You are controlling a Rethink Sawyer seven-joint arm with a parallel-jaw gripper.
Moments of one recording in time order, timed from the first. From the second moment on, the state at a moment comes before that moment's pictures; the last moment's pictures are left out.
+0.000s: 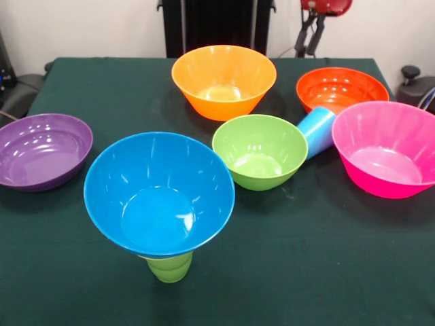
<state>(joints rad) 0.43 -0.68 -0.32 2.27 0.50 -0.35 2.95</state>
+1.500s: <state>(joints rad) 0.33 -0.31 -0.16 2.25 0.19 -0.68 2.95</state>
